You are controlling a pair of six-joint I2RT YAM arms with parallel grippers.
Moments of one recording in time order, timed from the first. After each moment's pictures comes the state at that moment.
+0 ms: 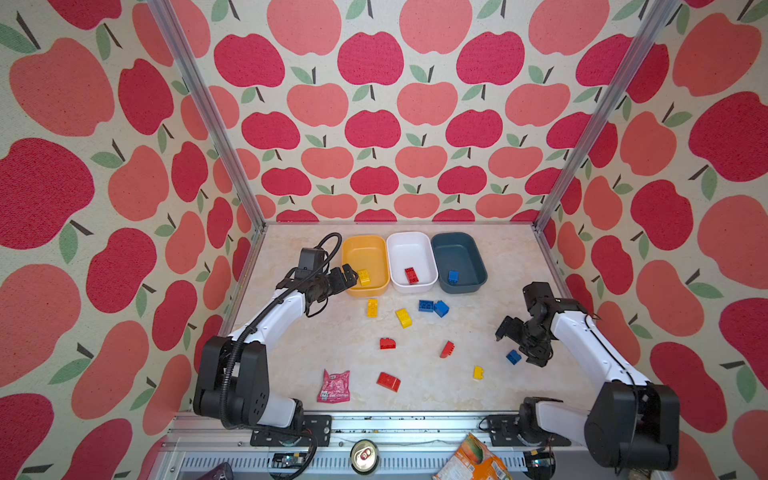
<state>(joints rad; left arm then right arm) -0.19 1.45 0.95 -0.33 0.28 -0.56 0.05 1.21 0.77 -1.07 -0.08 0.65</state>
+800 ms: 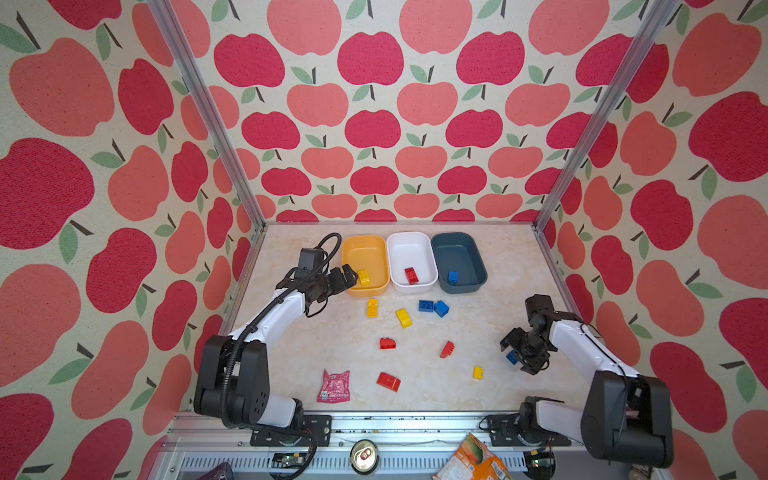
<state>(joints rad) -0.19 1.46 0.95 -0.33 0.28 -0.56 -0.03 1.24 0.63 -0.89 -0.09 0.75</state>
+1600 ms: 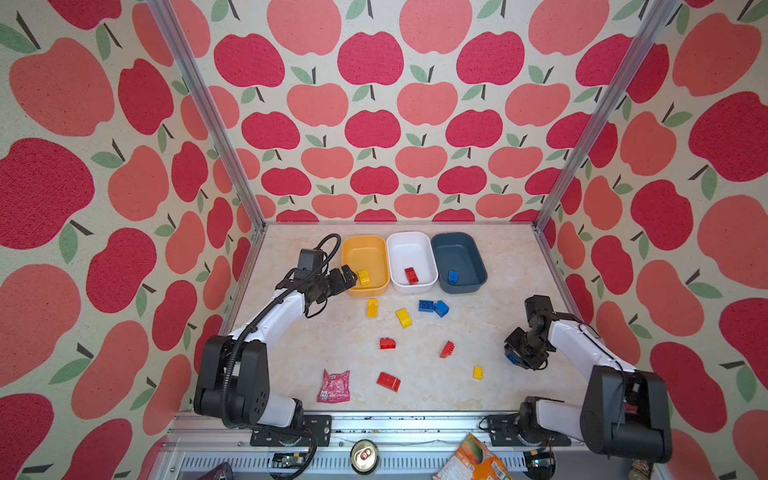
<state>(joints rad) -0.18 1.45 0.95 -0.33 0.28 -0.56 -0.03 1.25 0.61 -0.85 -0.09 0.74</state>
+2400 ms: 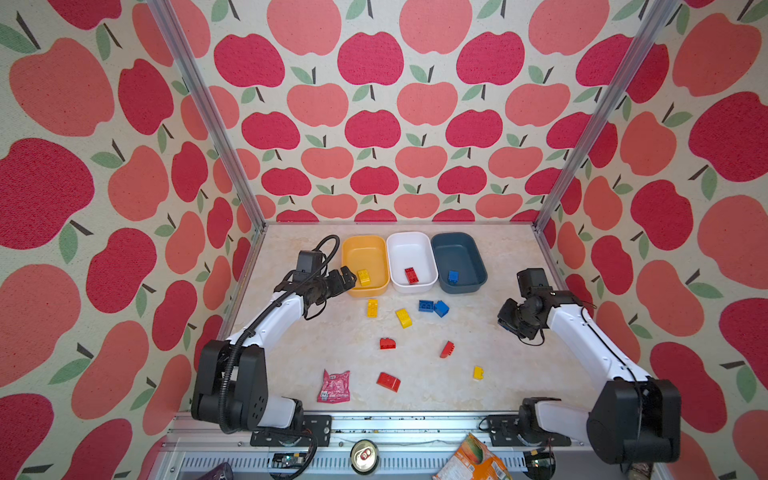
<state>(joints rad) -0.18 1.42 0.92 -0.33 0.28 -0.56 0.15 1.27 0.92 -0.90 -0.05 0.65</state>
